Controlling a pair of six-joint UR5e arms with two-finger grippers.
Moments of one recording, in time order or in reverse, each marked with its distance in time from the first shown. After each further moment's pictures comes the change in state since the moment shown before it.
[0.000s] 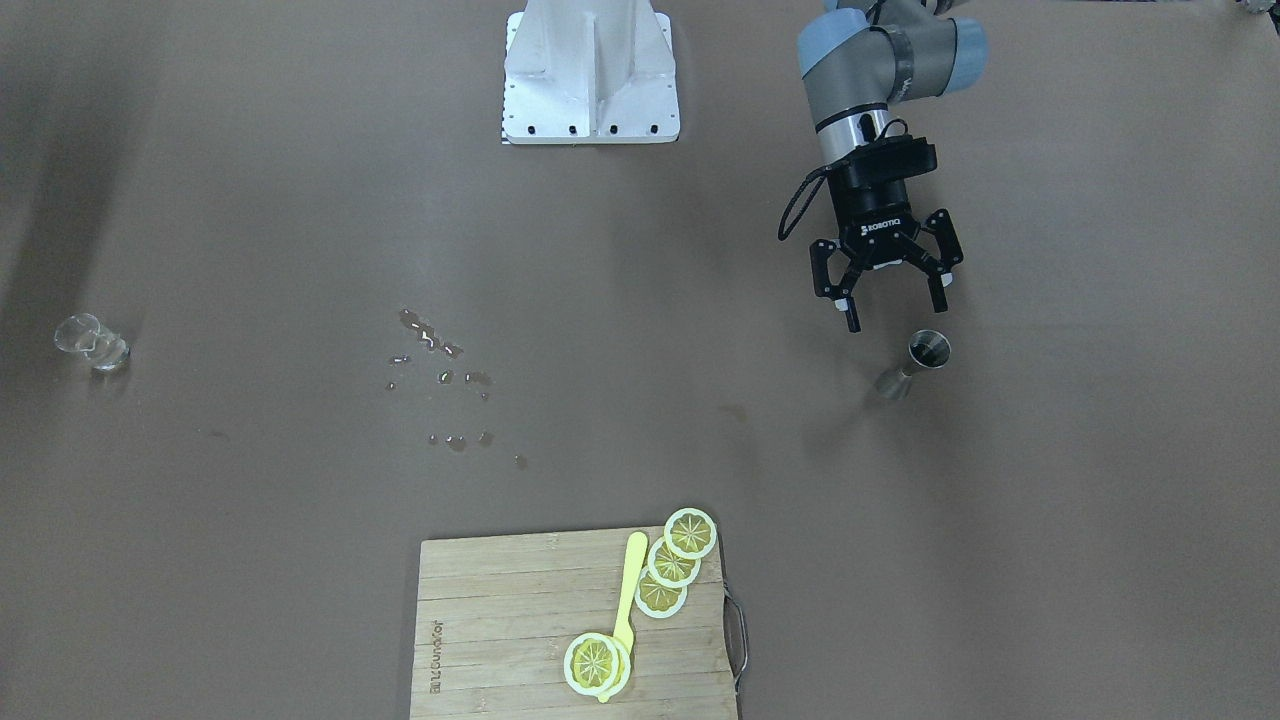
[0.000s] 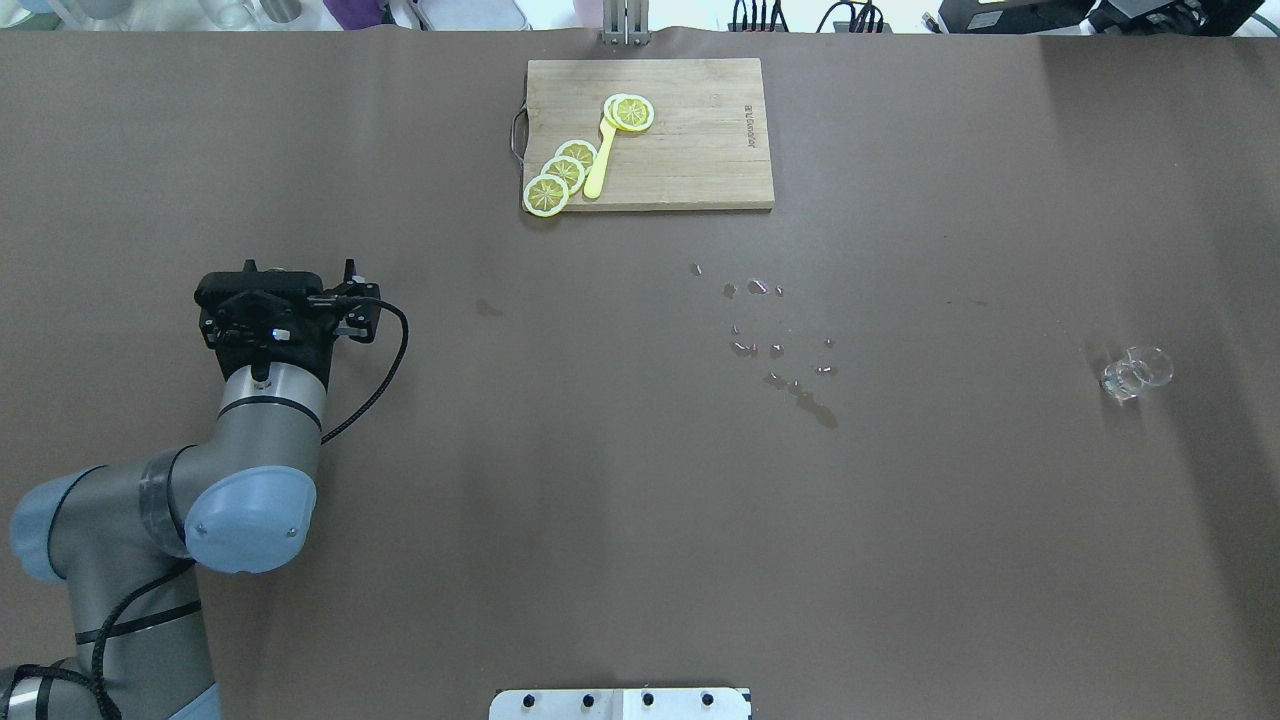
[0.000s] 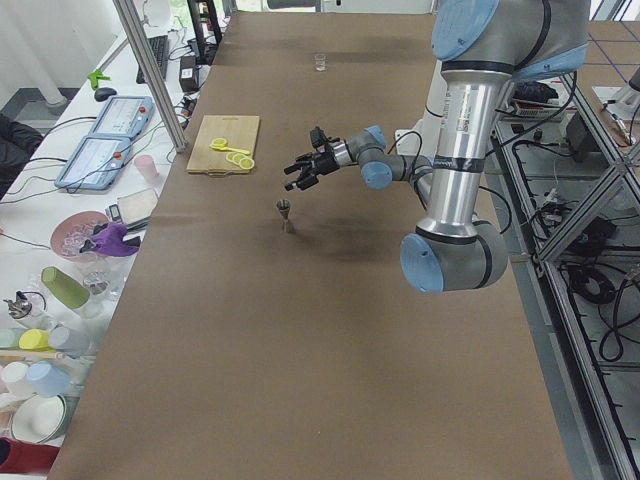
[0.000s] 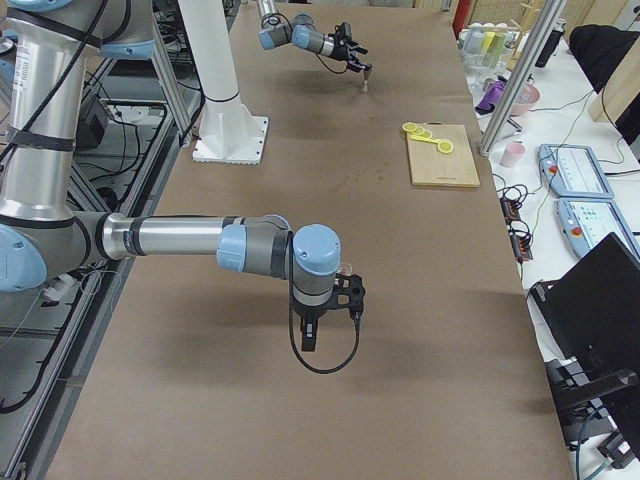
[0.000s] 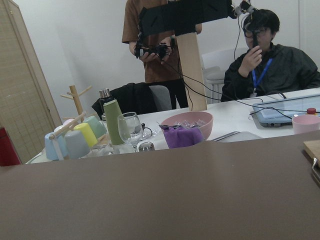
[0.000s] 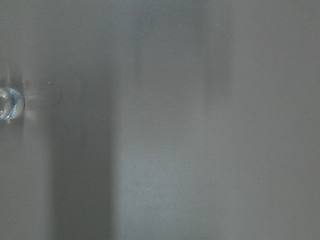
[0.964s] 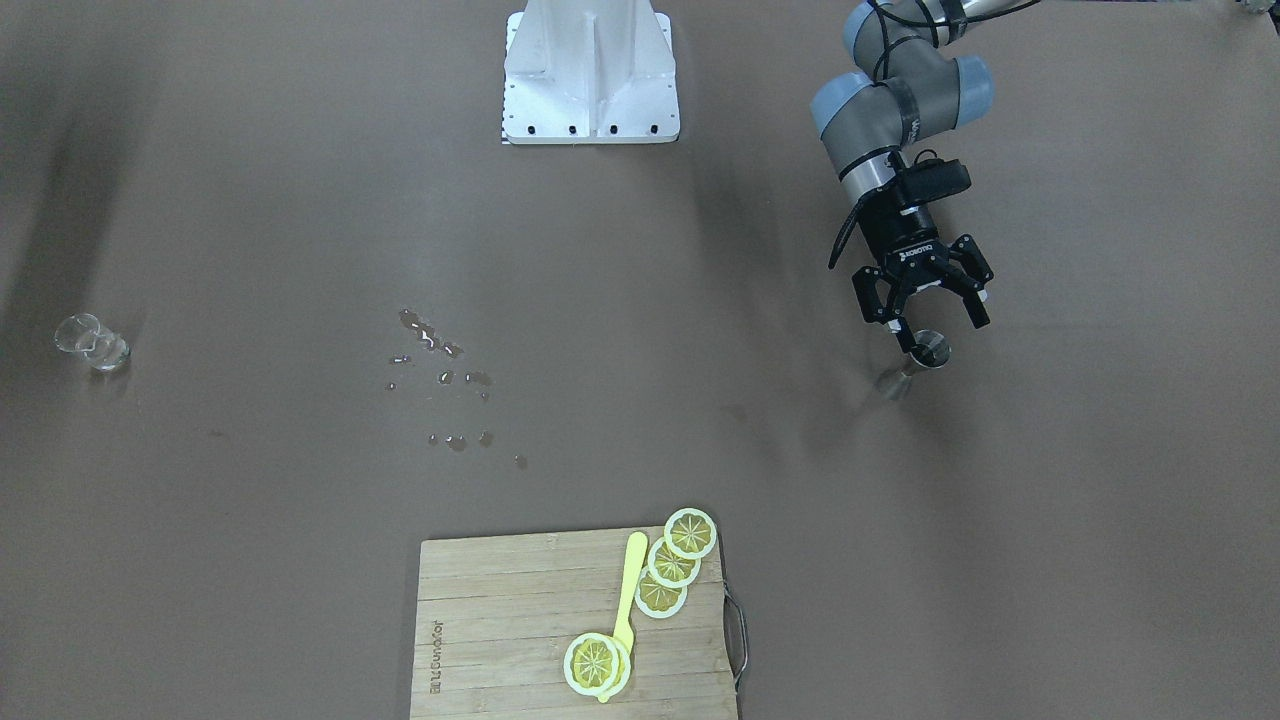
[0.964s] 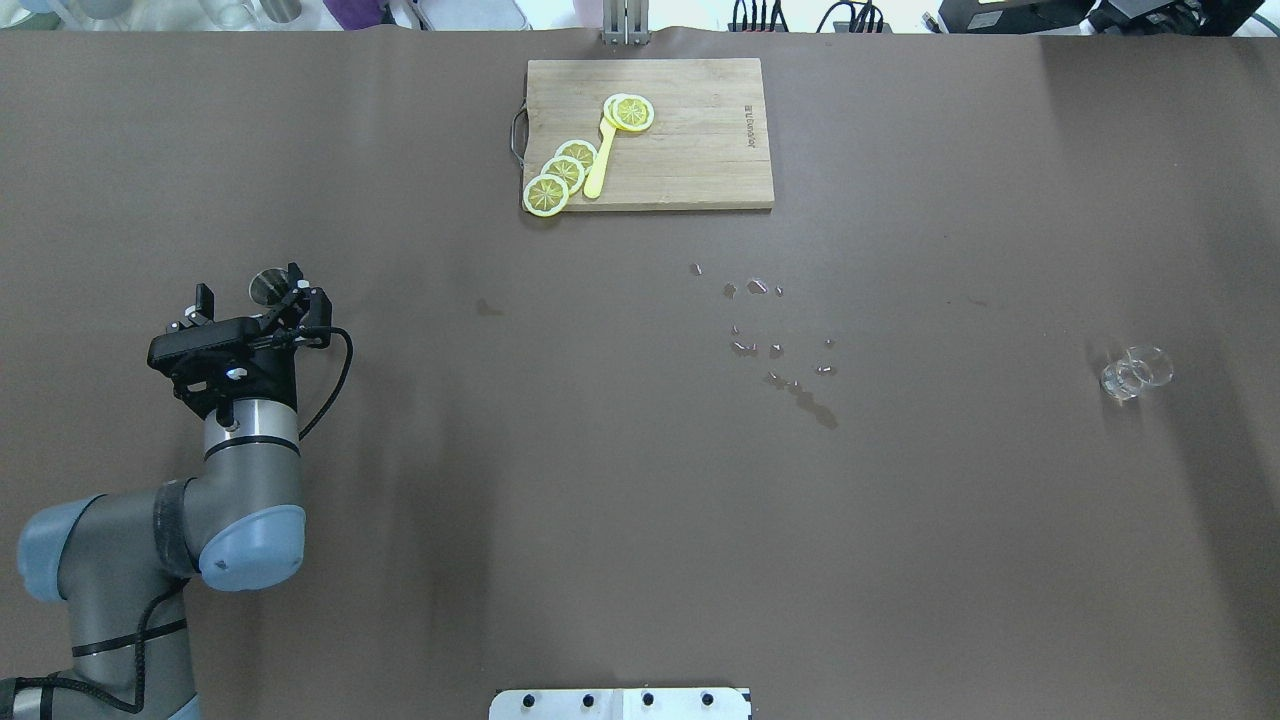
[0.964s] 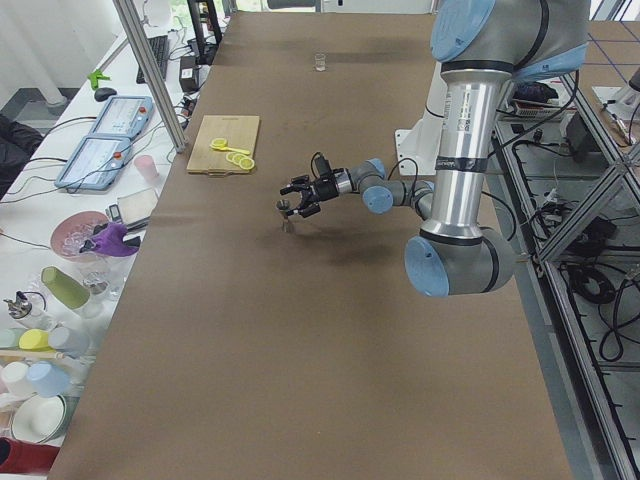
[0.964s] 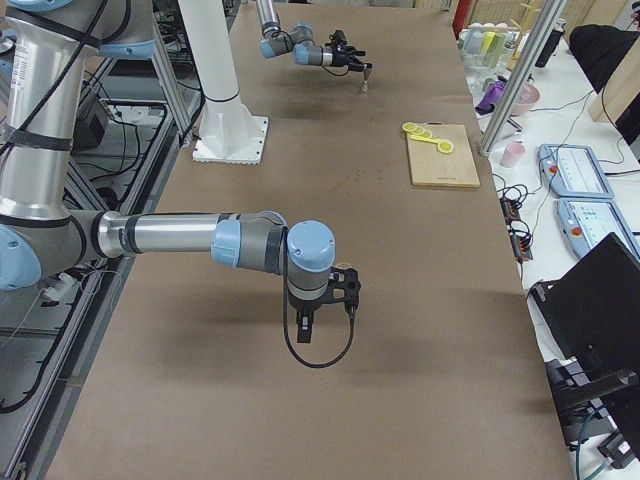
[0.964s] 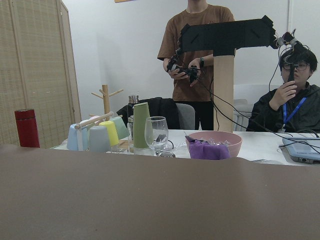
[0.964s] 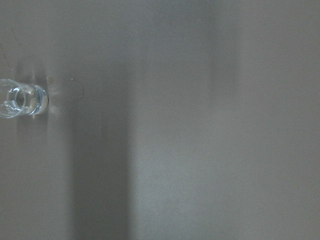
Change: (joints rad) left arm 0.046 0.091 0.128 0.027 0.288 -0.447; right arm 0.002 -0.021 0.029 -0.019 0.052 0.001
